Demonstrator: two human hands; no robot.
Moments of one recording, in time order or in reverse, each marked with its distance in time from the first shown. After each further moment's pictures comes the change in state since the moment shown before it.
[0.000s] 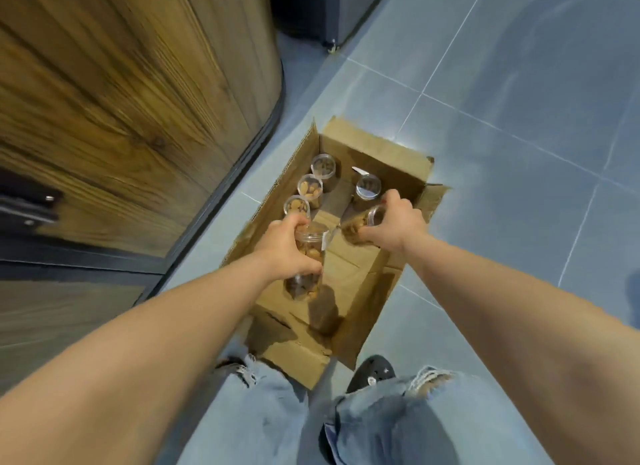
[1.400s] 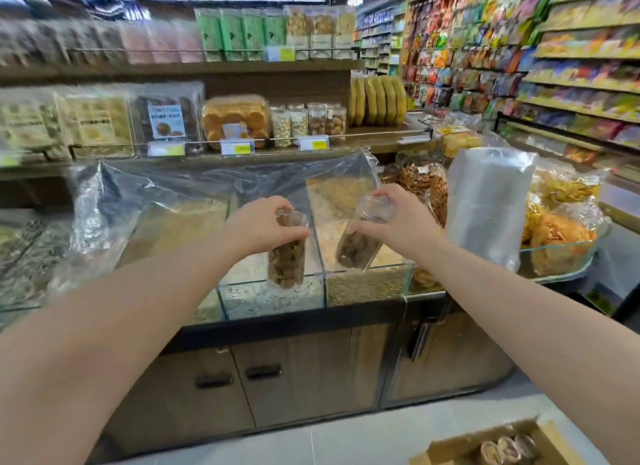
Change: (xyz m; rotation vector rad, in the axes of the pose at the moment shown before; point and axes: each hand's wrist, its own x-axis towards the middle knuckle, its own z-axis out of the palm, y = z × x) left_hand -0.799 -0.080 -0.417 0.072 1.099 -0.318; right_hand -0.687 -0.491 -0.186 0.071 0.074 -1.385
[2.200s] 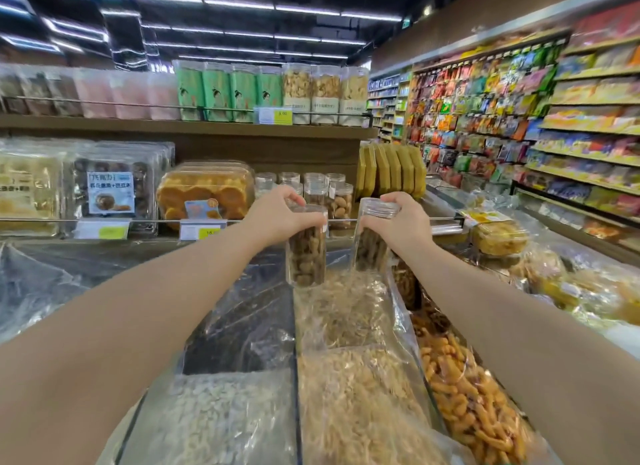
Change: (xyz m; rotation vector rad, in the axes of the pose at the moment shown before) left_hand 0.342 0.013 -0.029 -0.416 0.191 -0.027; right_hand 0.367 0.058 0.021 0.160 0.229 0.095
